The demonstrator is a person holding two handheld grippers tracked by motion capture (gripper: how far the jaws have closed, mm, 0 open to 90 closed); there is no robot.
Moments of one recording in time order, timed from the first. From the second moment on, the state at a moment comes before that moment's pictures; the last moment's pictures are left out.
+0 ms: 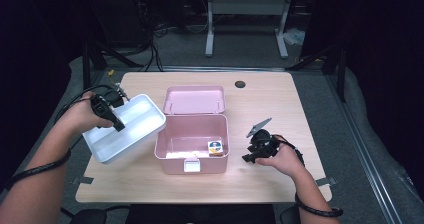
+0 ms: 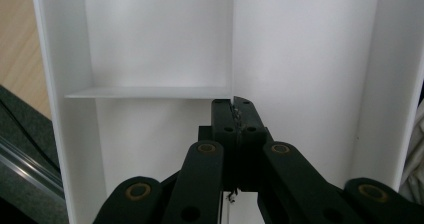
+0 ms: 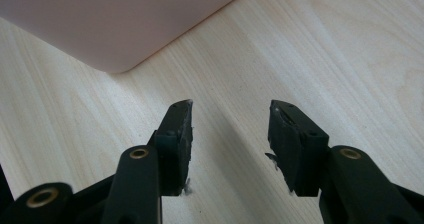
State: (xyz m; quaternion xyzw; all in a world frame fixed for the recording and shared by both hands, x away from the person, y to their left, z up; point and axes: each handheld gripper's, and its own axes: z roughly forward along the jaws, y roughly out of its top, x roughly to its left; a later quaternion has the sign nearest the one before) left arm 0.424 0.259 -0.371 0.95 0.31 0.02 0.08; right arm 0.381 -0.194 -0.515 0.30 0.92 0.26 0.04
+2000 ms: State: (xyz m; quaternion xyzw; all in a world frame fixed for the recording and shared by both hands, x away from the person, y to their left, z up) left arm 0.426 0.080 -0.409 1.00 0.05 0.01 0.07; right arm 0.369 -0.223 -0.528 0.35 0.89 0.28 0.04
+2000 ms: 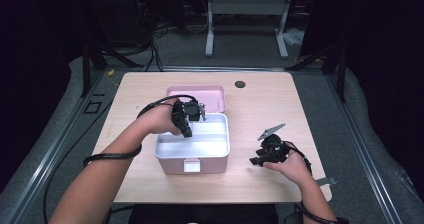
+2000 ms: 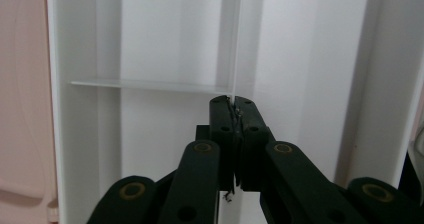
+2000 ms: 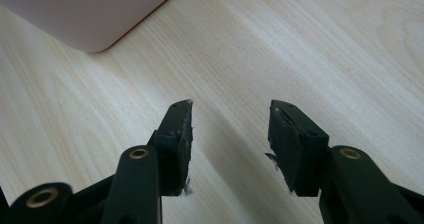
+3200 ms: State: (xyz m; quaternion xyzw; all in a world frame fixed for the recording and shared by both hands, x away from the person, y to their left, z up) left arm 0.426 0.136 -0.422 0.98 0.16 0.01 0.08; right arm 0.436 -0.183 -0.461 0.37 0.89 0.27 0.06
